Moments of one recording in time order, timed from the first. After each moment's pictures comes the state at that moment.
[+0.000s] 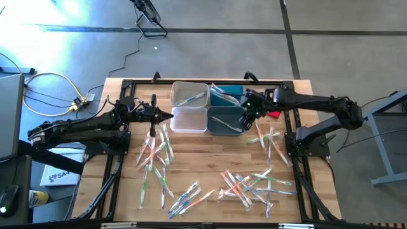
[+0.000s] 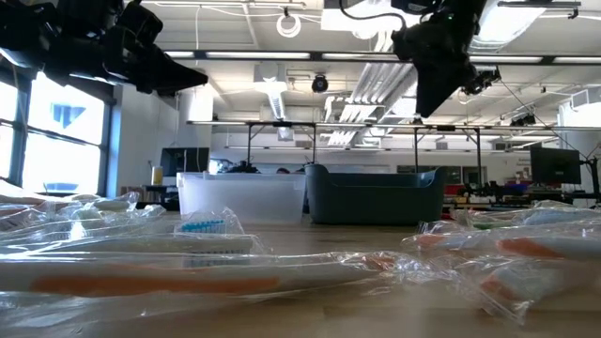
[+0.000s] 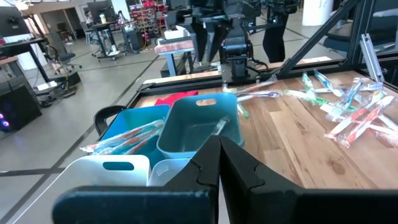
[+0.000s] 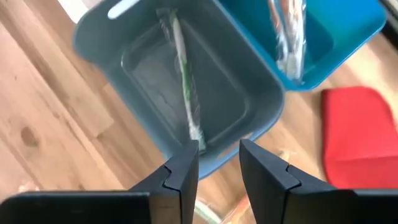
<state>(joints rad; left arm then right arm) 0.43 0.70 0.28 0.36 0.35 0.21 -0.22 1.33 1.16 -1.00 0.12 0.45</state>
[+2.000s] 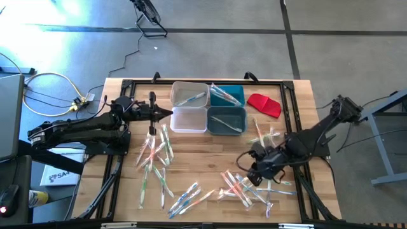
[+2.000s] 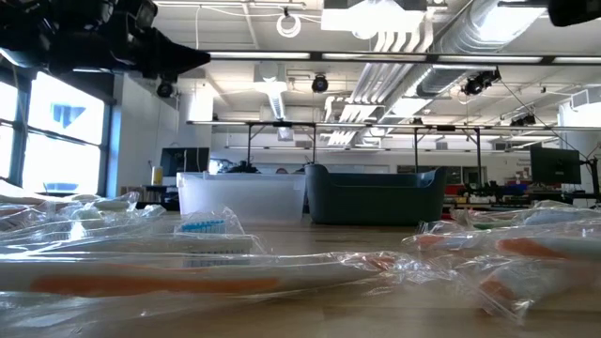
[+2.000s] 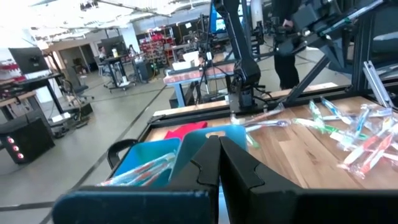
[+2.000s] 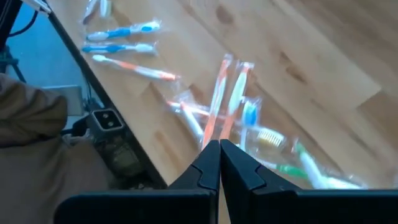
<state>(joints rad) 0.43 0.70 0.28 0.51 0.35 0.21 0.61 1.33 1.16 -0.86 0.16 1.38</state>
